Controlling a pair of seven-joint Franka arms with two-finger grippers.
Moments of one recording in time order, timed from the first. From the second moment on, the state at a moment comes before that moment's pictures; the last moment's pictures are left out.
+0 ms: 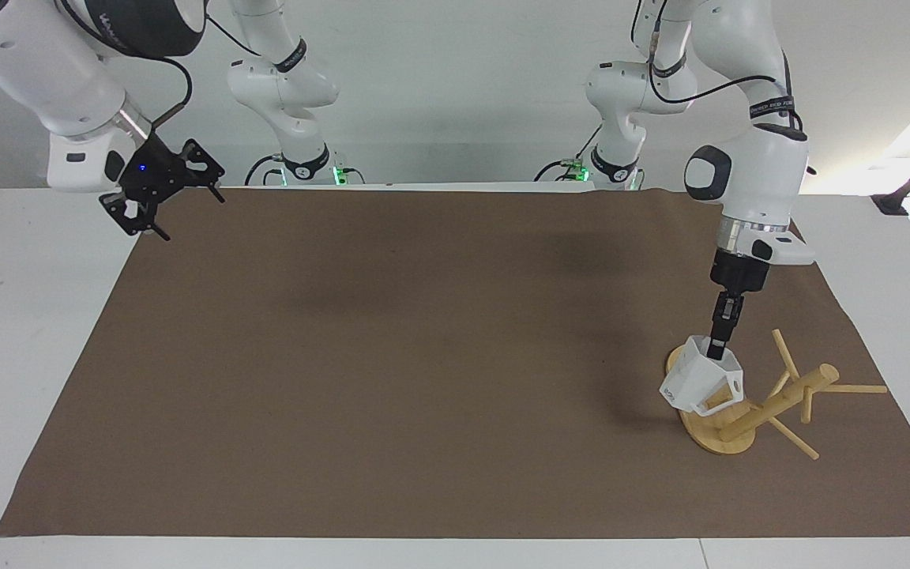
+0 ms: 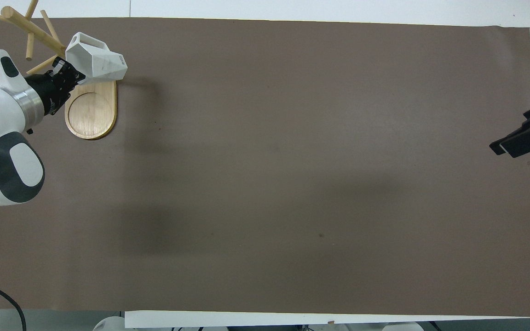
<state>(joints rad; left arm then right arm) -0.25 0.07 0.10 -2.17 -0.22 2.85 -0.81 0.00 0.05 -0.06 -1.44 0.06 1.34 -0.54</state>
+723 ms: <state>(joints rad) -0.18 0.11 0.10 -2.17 -0.22 2.87 -0.78 0.01 -0.01 -0.05 -1.52 -0.01 1.33 -0.11</state>
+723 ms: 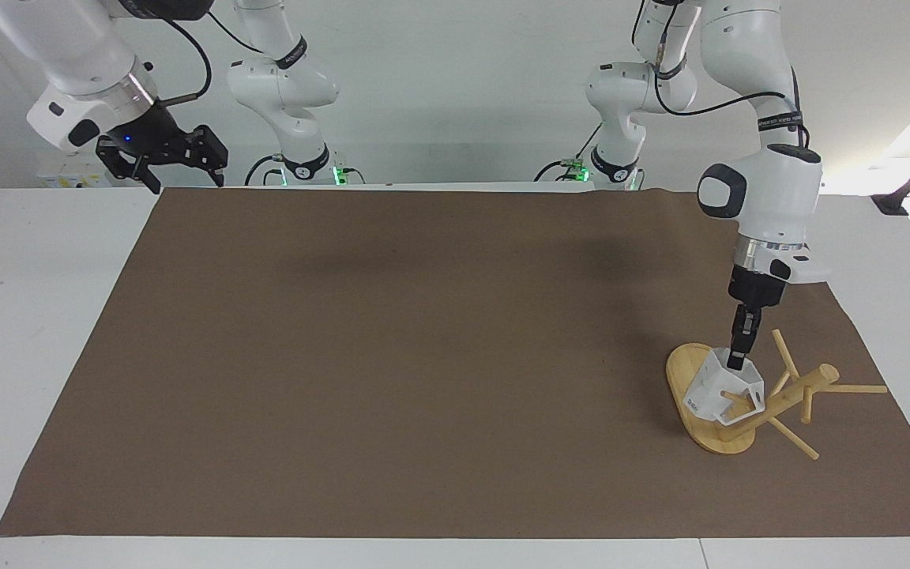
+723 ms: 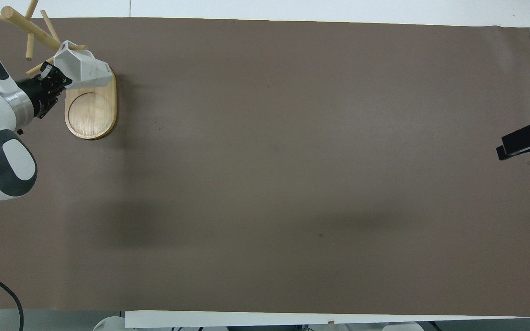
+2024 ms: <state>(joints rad) -0.16 -0.13 0.10 -1.80 0.02 1.64 -0.20 0.01 -0.02 -0.05 -1.55 -0.01 1.34 -0.05</state>
